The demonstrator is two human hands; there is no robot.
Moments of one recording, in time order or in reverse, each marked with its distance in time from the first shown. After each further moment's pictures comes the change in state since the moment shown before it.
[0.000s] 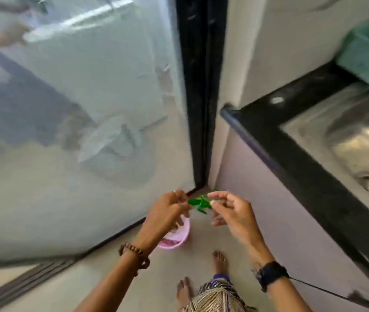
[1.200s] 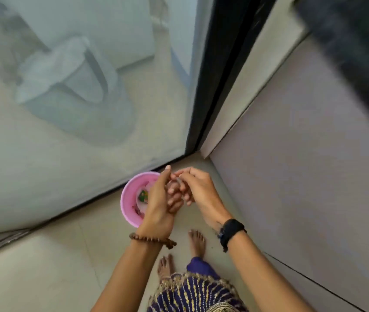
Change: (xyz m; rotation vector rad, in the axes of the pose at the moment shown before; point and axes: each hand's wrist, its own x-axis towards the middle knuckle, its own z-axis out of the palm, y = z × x) left_hand 0.154 -0.140 0.065 -1.202 0.129 -0.366; right_hand 0.154 0.152 0.072 -0.044 -0.123 0.259
